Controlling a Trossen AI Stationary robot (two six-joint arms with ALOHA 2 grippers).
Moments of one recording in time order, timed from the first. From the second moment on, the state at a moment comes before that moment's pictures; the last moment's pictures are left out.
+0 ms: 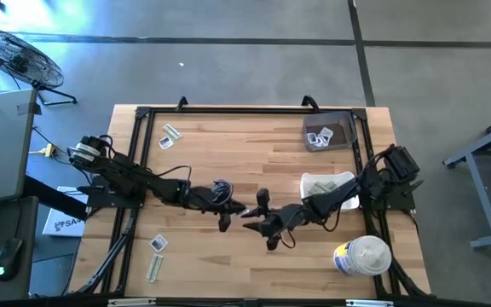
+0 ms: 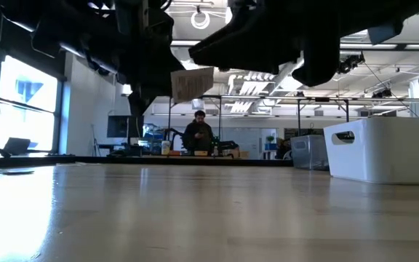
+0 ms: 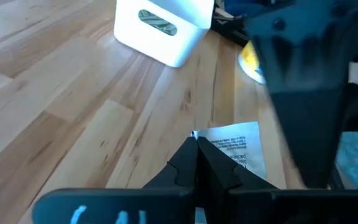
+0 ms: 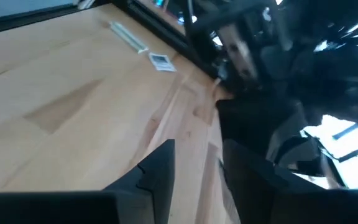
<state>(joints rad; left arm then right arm) -0.28 1.58 0.68 0.53 -0.25 -0.60 0.37 1.79 0.86 0.62 0.31 -0.48</state>
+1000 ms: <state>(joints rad) -0.28 1.57 0.68 0.57 -0.22 -0.61 0.32 1.79 0.86 0.58 0.26 -0.39</state>
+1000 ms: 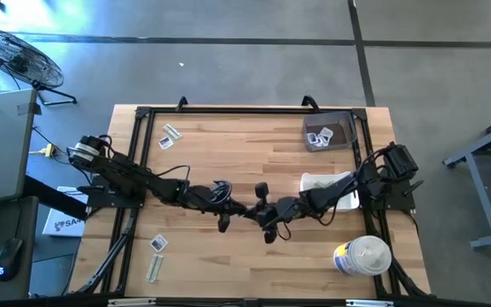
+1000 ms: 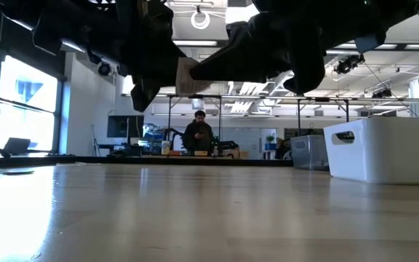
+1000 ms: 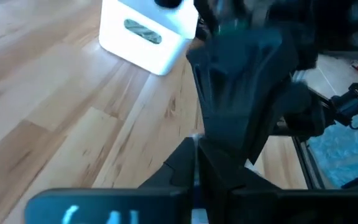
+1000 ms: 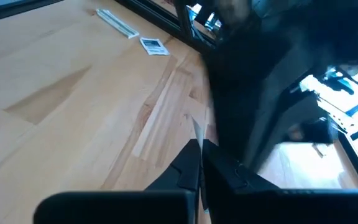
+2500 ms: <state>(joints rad) -0.45 1.58 0.68 0.34 -0.49 -0.68 -0.52 1.19 0.46 -0.01 0.72 0.51</state>
